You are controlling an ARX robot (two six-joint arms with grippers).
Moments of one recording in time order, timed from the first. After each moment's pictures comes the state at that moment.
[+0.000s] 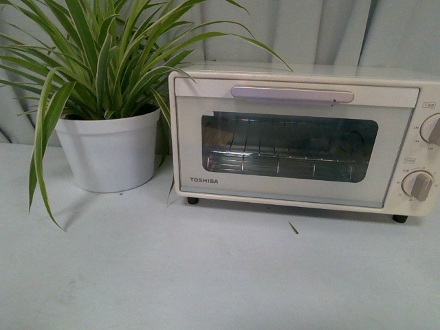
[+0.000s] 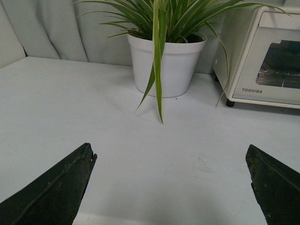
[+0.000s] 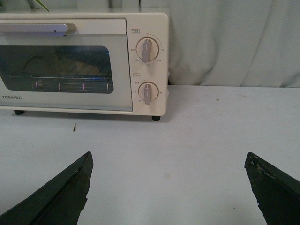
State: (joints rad) left arm 0.00 0.00 0.01 0.00 0.00 -0.01; right arm 0.00 0.00 0.01 0.00 0.00 0.00
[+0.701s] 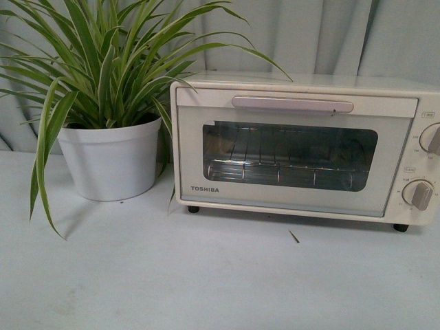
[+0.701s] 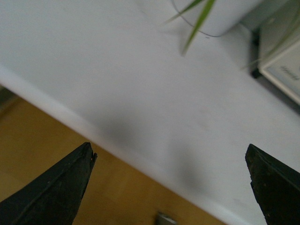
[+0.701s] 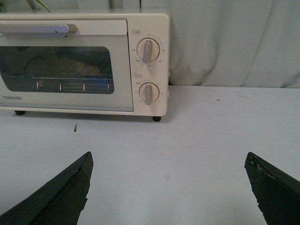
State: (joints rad) left arm -0.22 0.39 0.18 -0.18 -0.26 -0.59; right arm 0.00 0.00 0.01 0.00 0.00 0.00
